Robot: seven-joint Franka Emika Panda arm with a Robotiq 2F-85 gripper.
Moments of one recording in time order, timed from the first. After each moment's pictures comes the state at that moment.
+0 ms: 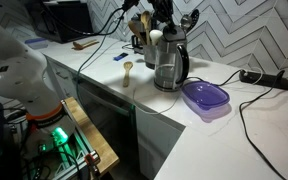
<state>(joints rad) -0.35 -0.39 -0.01 -2.22 -0.31 2.38 1.17</state>
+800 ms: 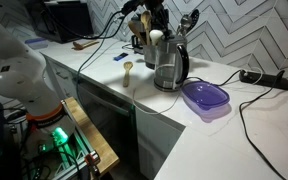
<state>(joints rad) -0.31 -0.35 -0.02 -2.21 -0.26 2.29 1.07</state>
